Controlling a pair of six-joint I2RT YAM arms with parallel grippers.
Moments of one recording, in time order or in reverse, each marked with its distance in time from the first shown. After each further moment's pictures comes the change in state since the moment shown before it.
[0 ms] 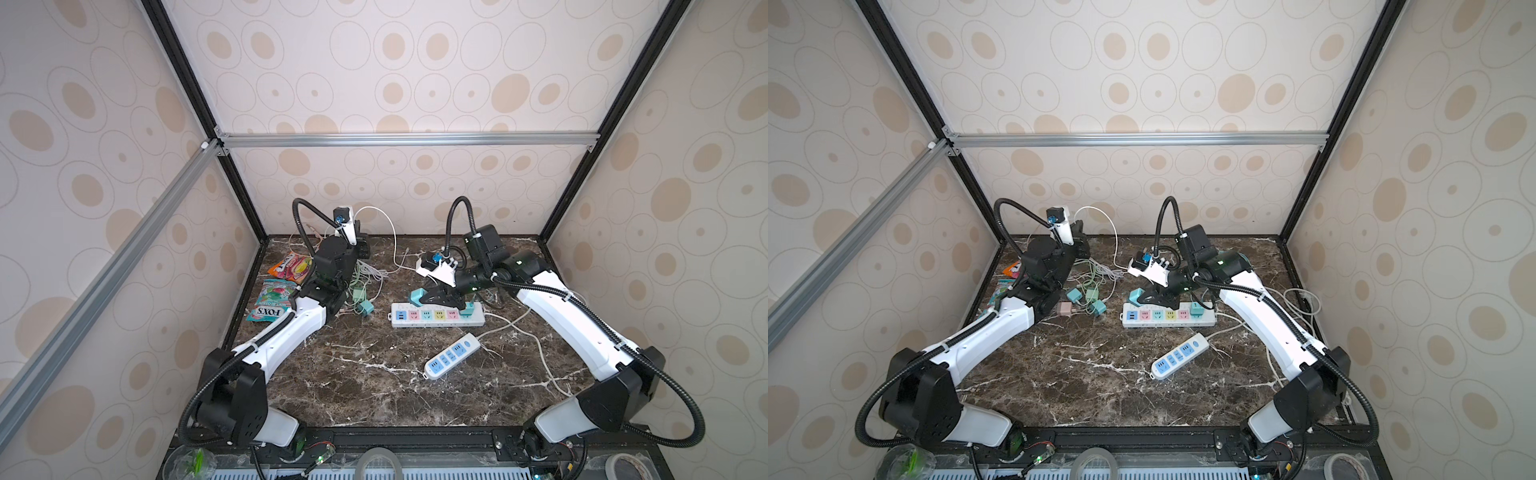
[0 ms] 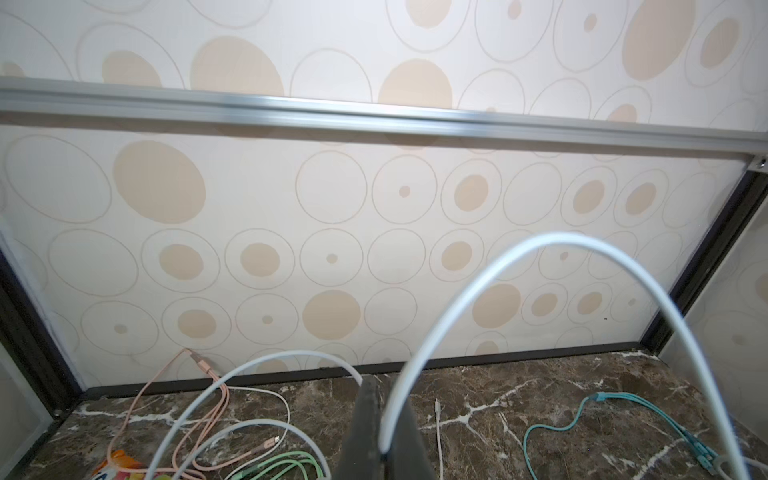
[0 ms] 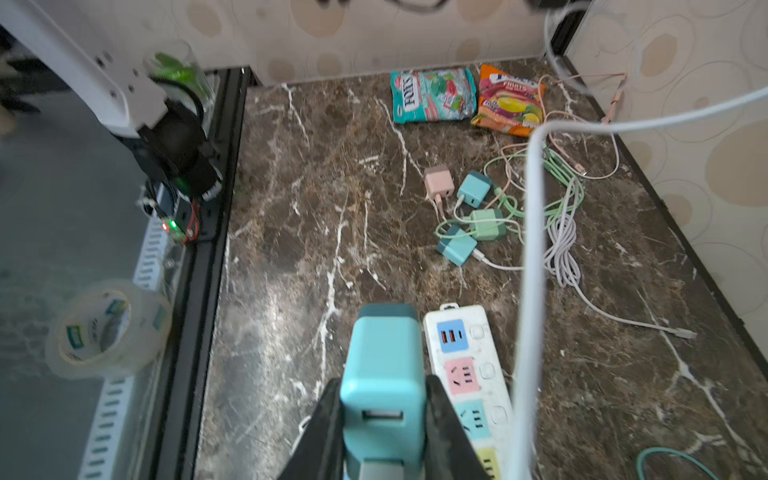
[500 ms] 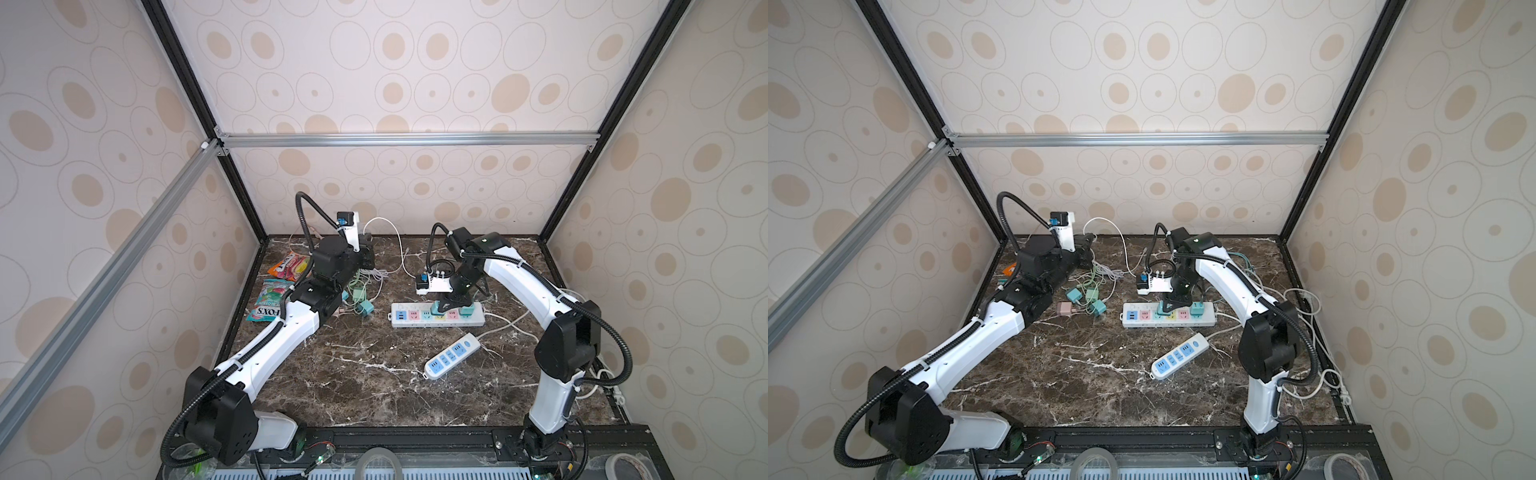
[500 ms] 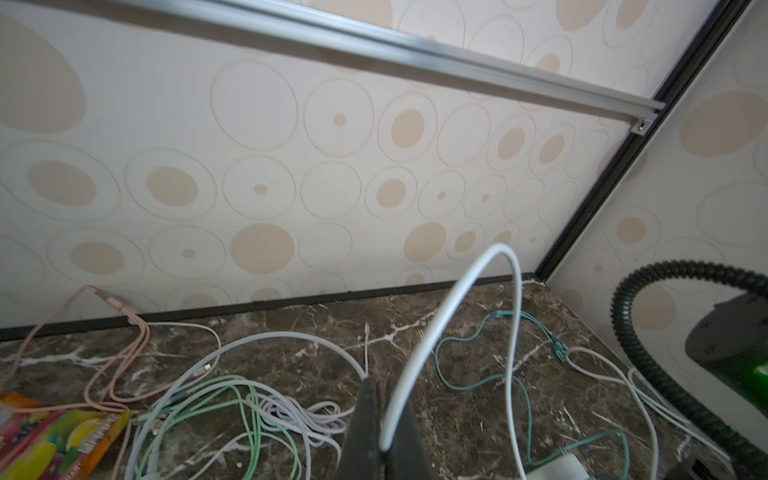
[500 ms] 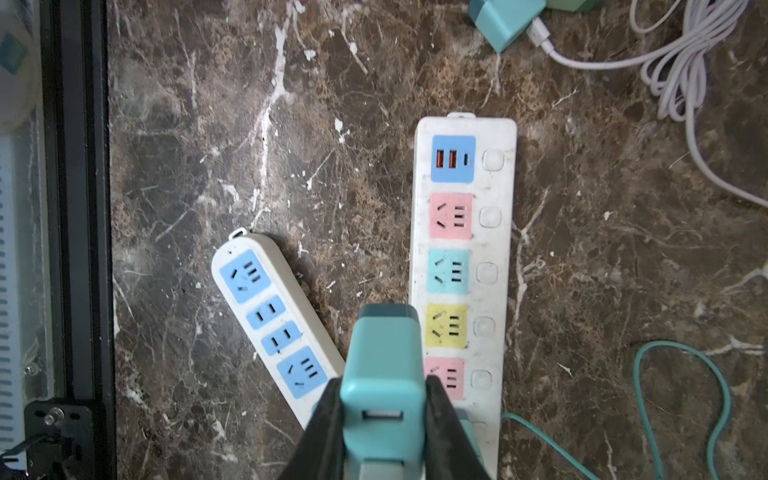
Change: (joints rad) left arm -0.046 -0.033 0.028 -0.287 0.196 -0.181; right arm -0.085 0.330 0.203 -0.335 0.298 -0.397
